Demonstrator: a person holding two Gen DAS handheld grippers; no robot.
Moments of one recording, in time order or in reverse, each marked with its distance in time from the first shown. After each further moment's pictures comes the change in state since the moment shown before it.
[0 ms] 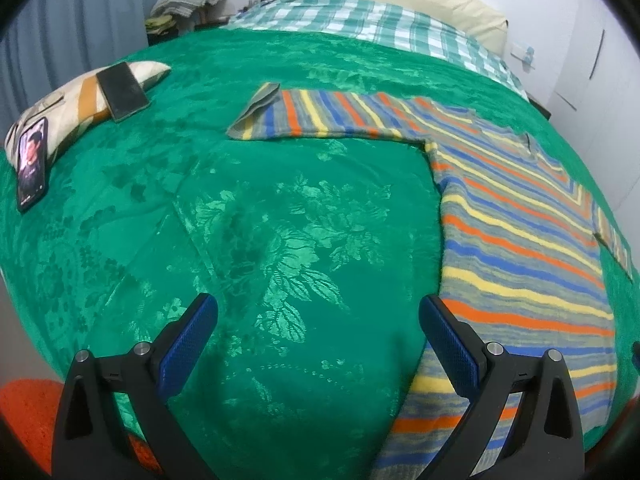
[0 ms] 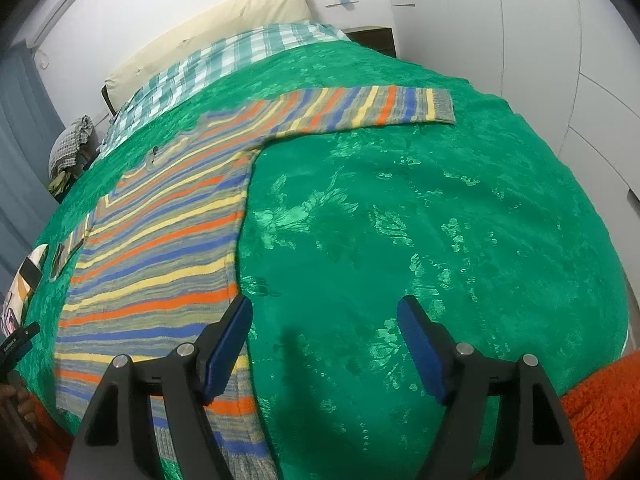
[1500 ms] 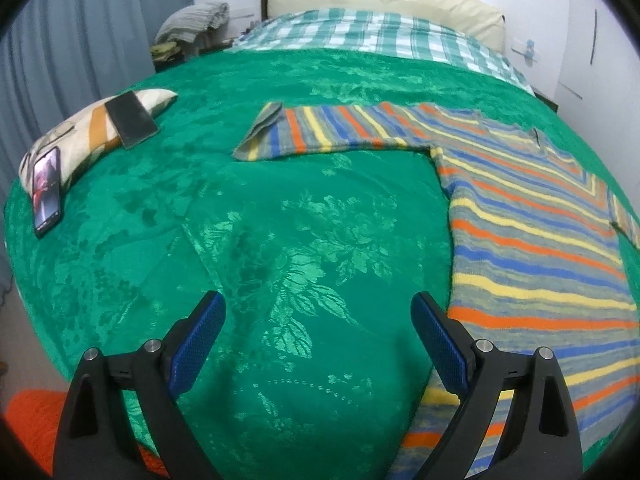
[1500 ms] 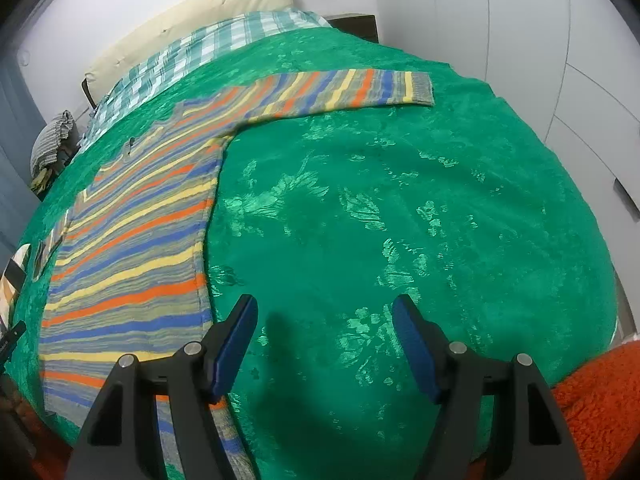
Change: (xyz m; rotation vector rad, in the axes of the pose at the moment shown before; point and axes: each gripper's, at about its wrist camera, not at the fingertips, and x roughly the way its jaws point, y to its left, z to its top) left arm 0.003 -0.011 0.000 0.070 -0.064 0.069; right arm 0.006 -0.010 -0.004 0.021 0.045 -0.070
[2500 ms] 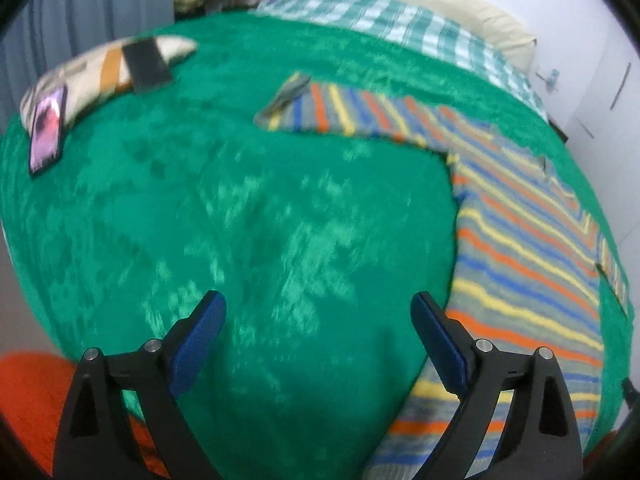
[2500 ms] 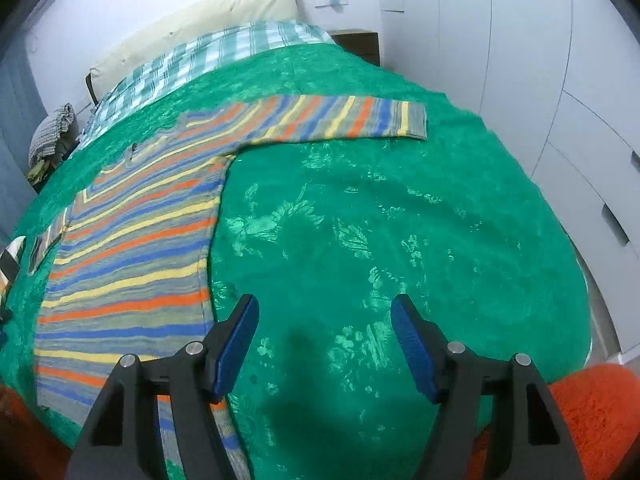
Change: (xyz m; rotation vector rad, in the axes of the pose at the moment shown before) left arm 0.004 0.025 0.003 -0.195 0.119 -0.068; right arm -0.024 0.002 0.009 -0.050 -0.056 -0.054
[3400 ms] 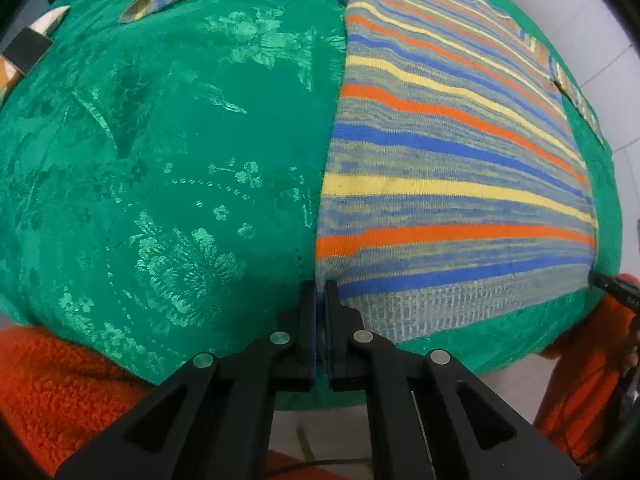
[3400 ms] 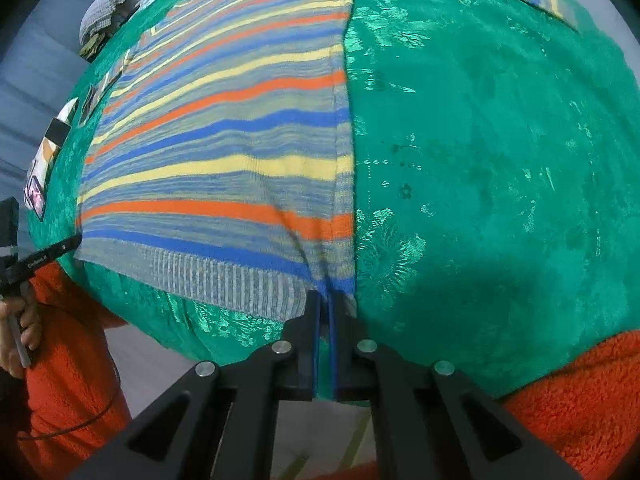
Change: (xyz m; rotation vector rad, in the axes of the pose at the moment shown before) left arm 0.013 -0.062 -0.068 0.356 0.436 -0.097; right arm 0.037 0.058 -0.048 -0.227 0.550 0.261
